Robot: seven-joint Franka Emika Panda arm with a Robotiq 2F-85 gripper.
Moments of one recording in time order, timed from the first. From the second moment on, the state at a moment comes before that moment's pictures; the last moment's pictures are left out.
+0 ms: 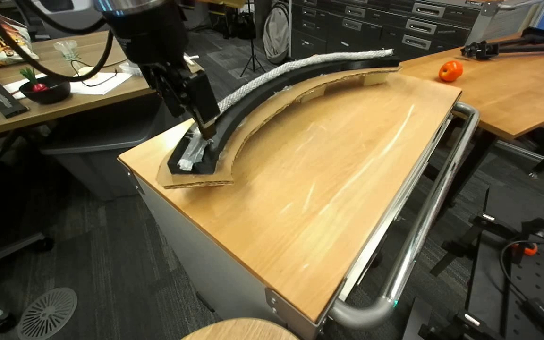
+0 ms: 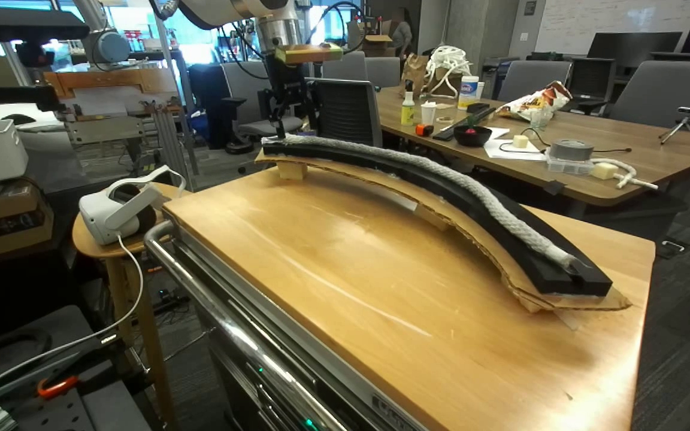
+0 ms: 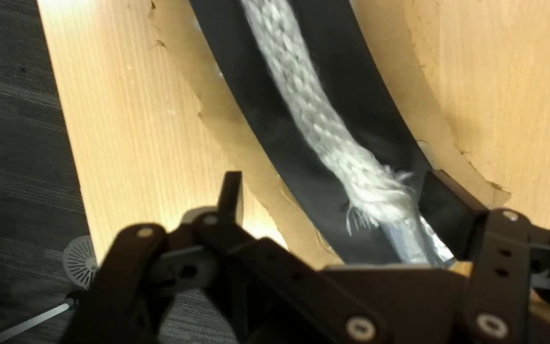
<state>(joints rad) 0.22 0.54 0.19 -1.47 -0.30 1.96 -0.99</state>
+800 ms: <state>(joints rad) 0.22 0.59 0.20 -1.39 -0.22 1.89 -1.03</state>
